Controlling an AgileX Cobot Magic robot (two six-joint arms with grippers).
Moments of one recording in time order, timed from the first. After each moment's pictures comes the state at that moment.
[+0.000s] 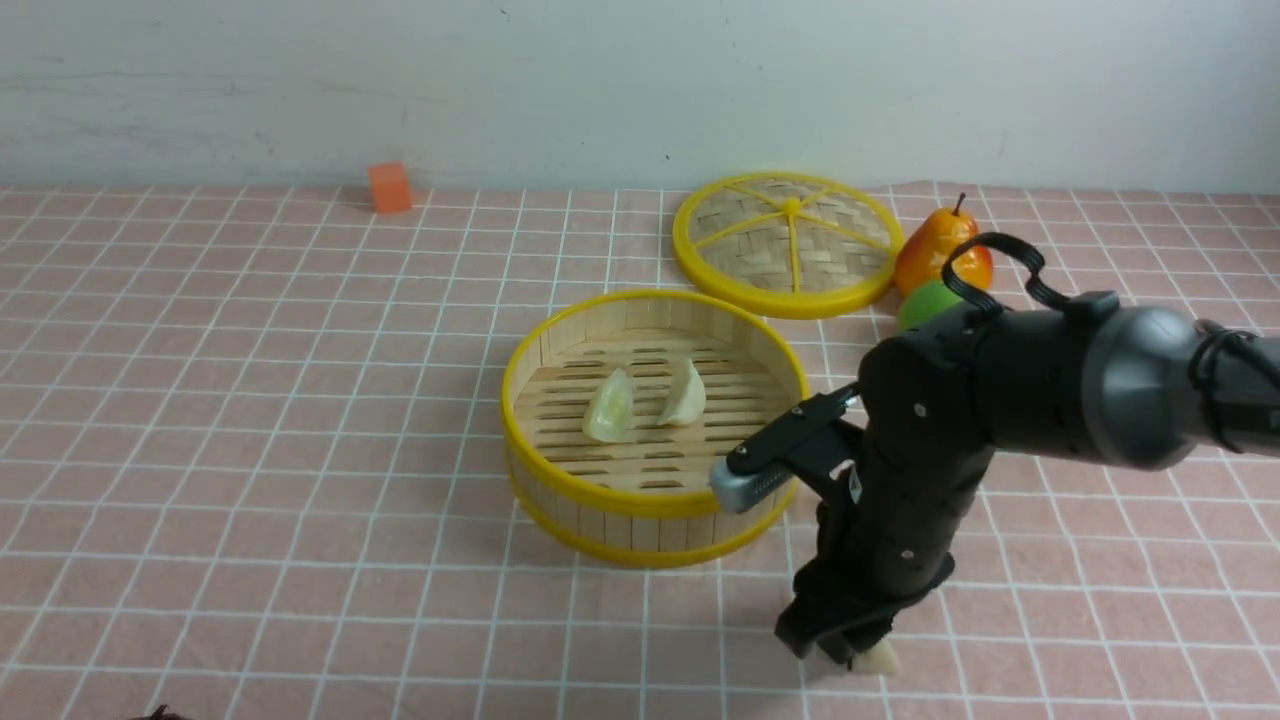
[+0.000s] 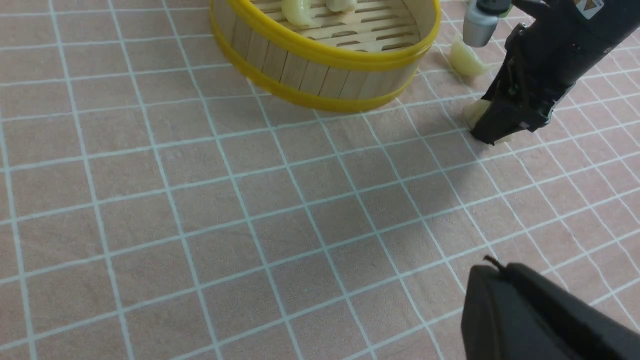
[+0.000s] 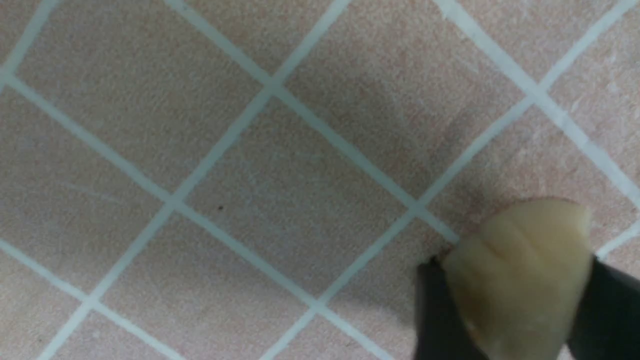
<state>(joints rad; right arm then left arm) 0.54 1.91 -1.24 0.03 0.82 -0.09 -0.46 0.39 -0.47 -0.23 0.67 -0.08</state>
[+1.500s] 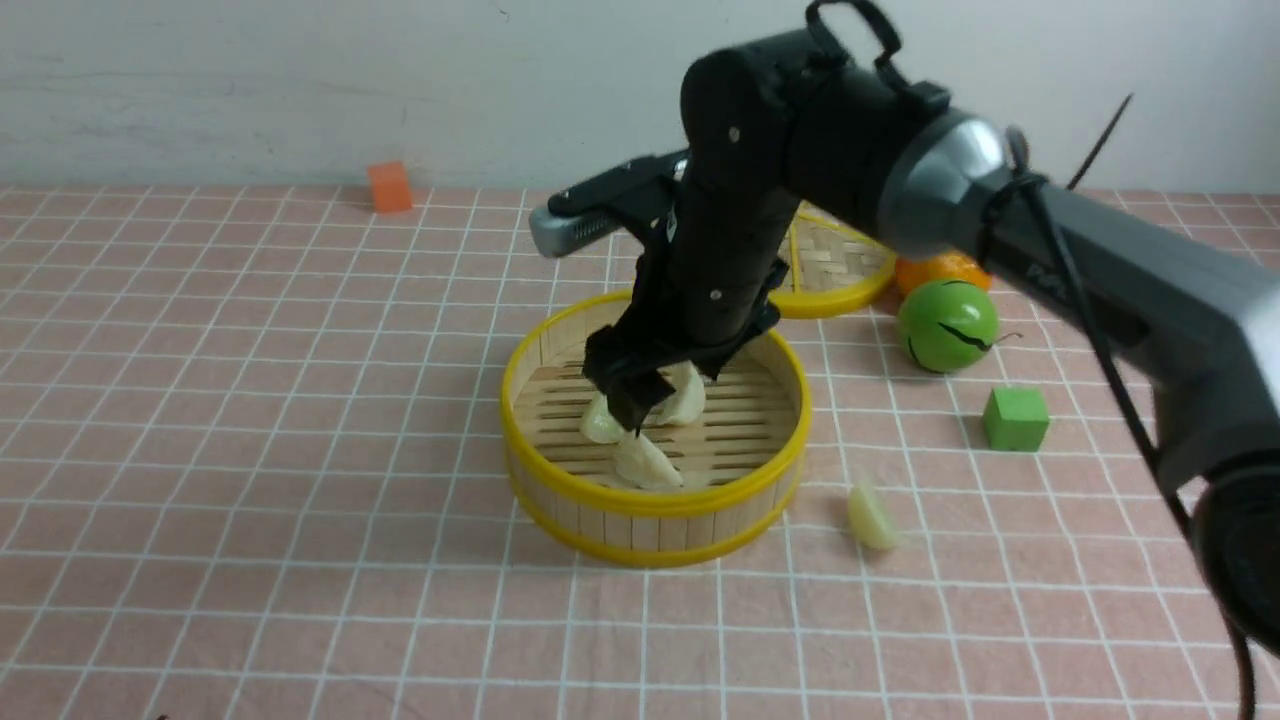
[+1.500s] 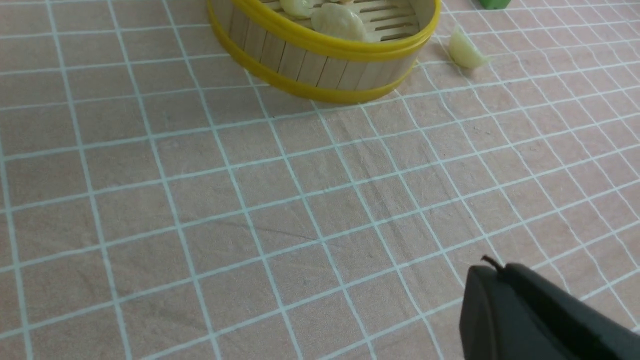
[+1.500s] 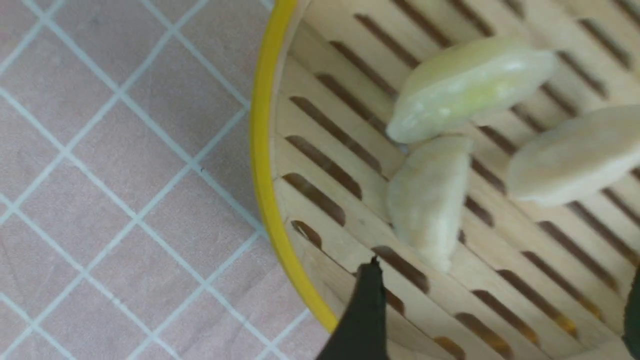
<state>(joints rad) 0.60 2.18 -2.16 0.07 1.23 -0.10 -0.46 0.39 -0.47 -0.24 0.69 -0.08</state>
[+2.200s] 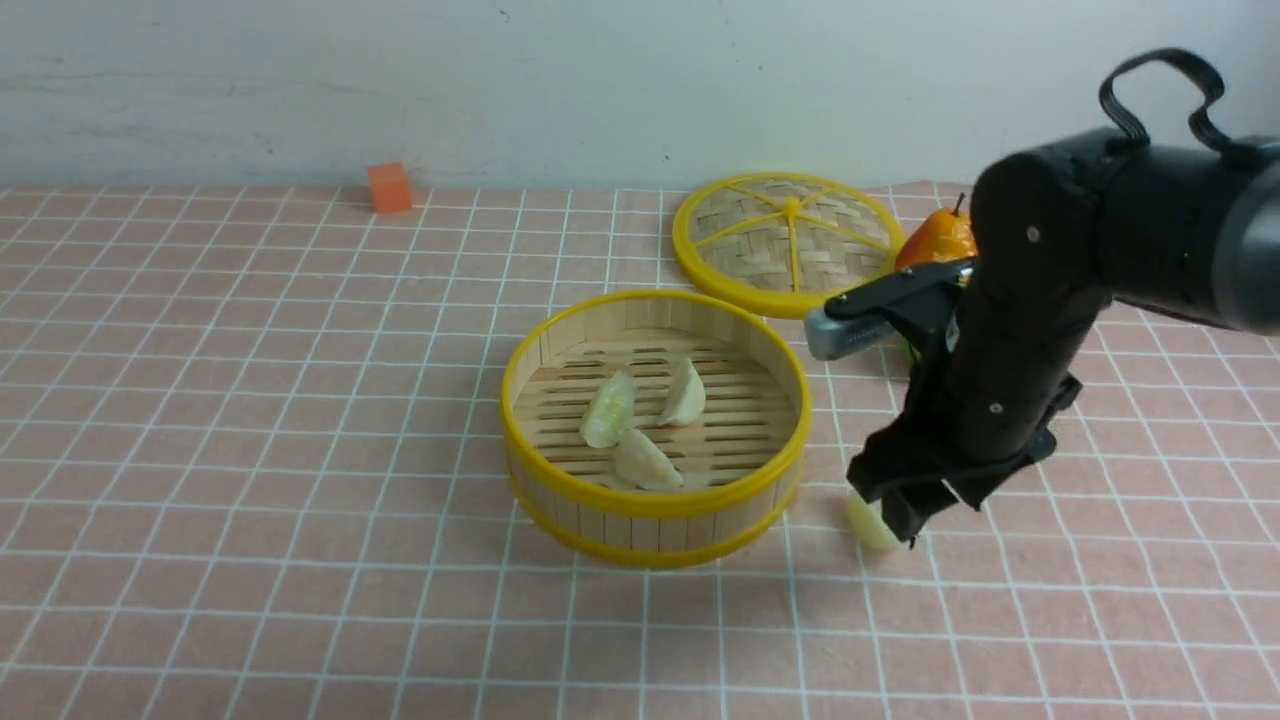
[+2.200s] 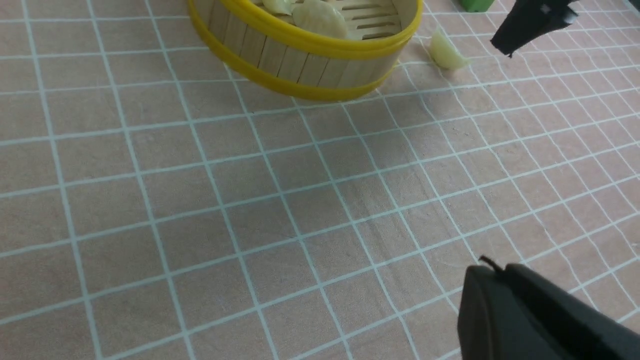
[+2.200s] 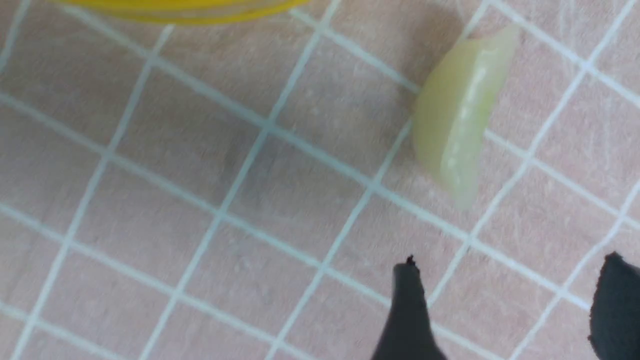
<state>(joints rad) 0.38 1.87 -1.41 0.02 0.98 -0.04 -0.46 0.39 -0.47 -0.29 0.69 -0.08</state>
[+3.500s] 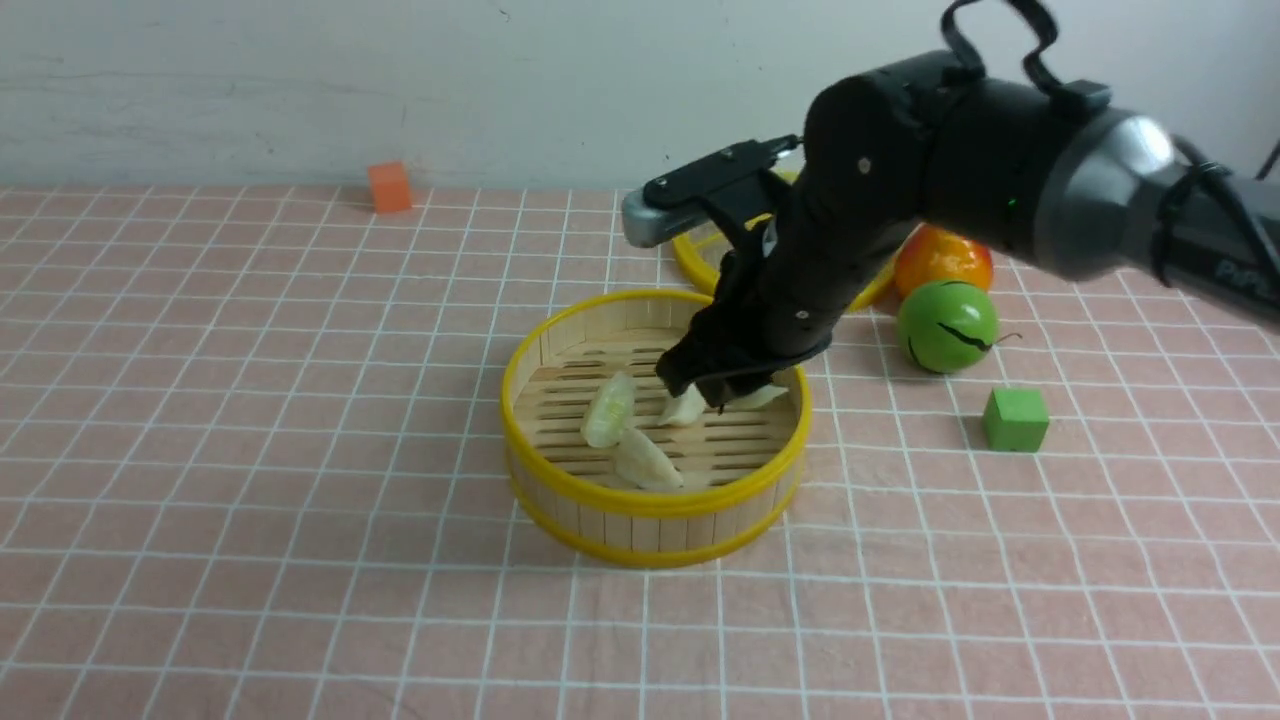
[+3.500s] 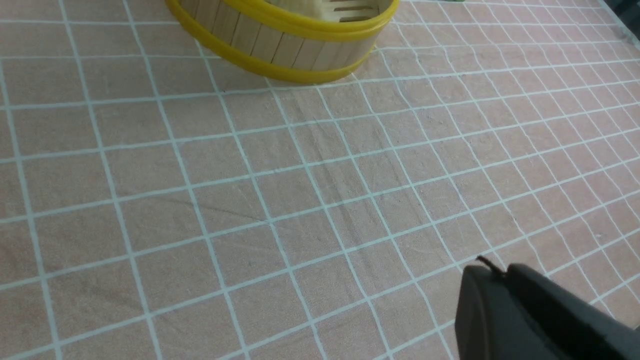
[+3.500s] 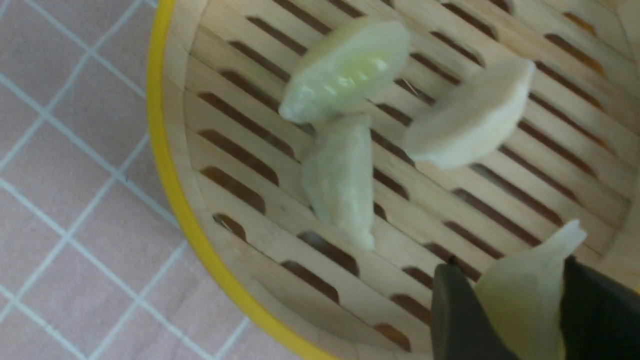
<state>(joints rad) 0.55 2.02 -1.76 0.06 0.88 -0.06 -0.46 0.38 -0.47 -0.35 0.71 -0.08</state>
